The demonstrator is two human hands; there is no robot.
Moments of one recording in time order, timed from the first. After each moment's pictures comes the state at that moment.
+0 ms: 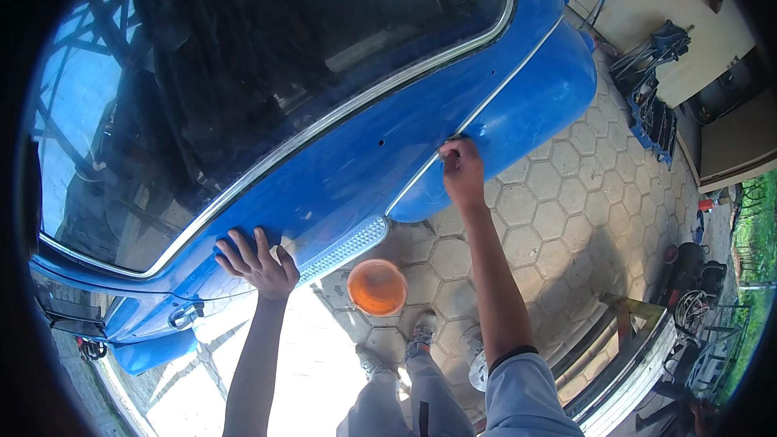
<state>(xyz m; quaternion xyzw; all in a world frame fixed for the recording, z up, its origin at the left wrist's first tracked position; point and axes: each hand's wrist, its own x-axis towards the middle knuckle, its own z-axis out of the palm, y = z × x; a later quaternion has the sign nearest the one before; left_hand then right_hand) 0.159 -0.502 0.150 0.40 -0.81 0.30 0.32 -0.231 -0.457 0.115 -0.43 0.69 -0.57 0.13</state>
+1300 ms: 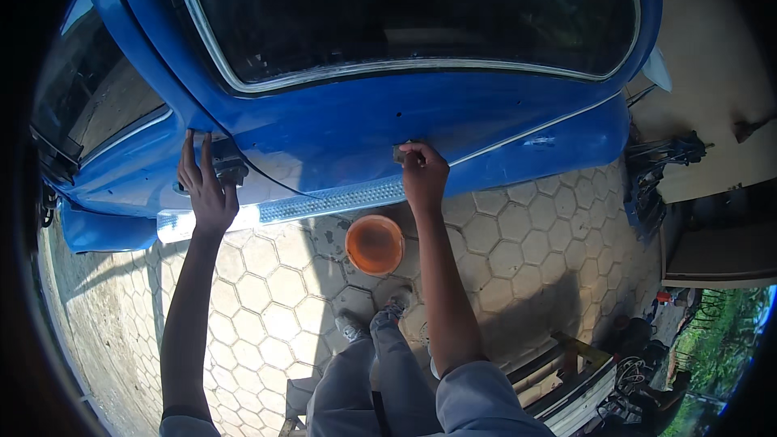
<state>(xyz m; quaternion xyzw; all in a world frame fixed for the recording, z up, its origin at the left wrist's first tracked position) 0.394 -0.464 0.244 0.51 -0.79 0.20 0.29 0.041 -0.450 0.145 -0.40 0.63 -0.59 0.30</state>
